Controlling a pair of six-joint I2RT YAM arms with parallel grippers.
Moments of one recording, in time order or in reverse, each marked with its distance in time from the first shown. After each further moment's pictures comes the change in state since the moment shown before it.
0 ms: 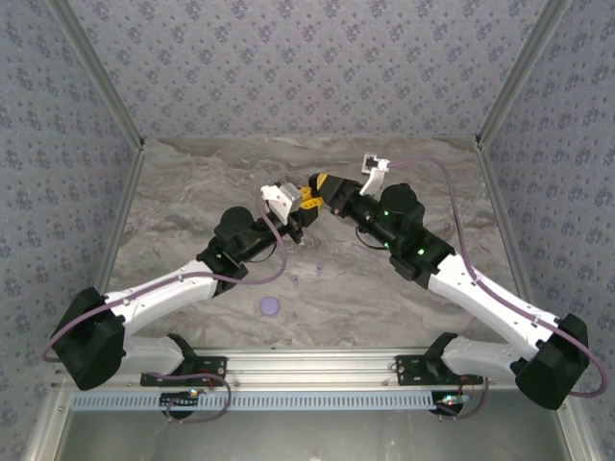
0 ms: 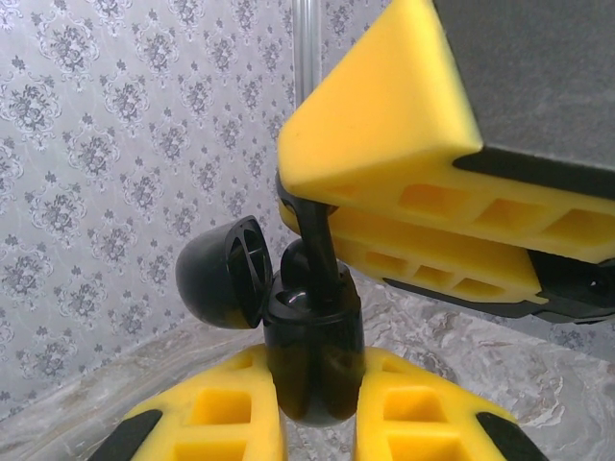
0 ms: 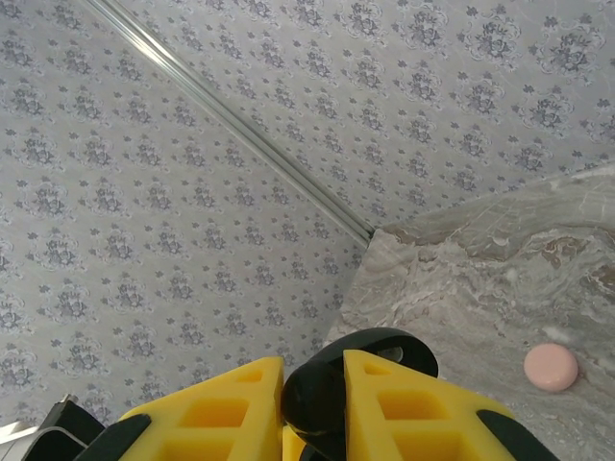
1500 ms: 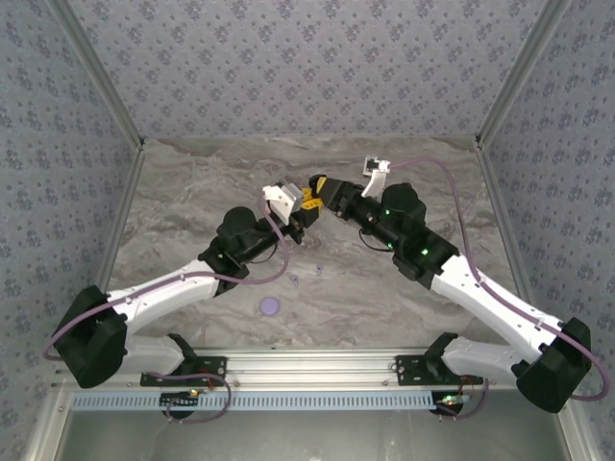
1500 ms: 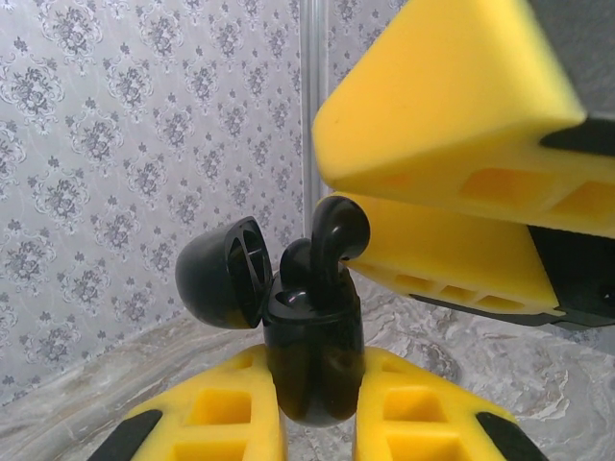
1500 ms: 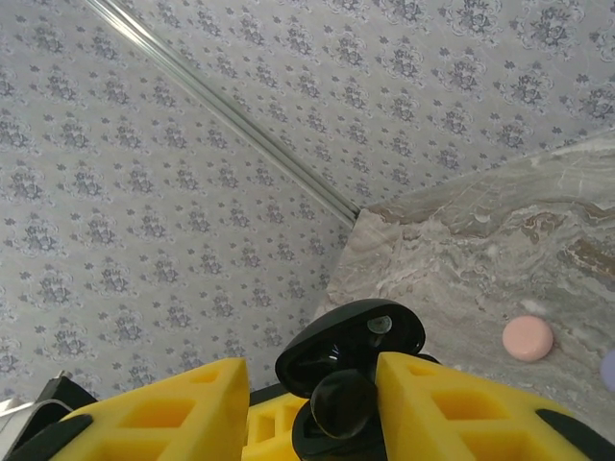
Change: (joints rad) left arm -0.005 0.012 0.000 -0.008 -0.016 -0.004; right arm -0.021 -0.016 0.011 -0.089 -0.029 0.001
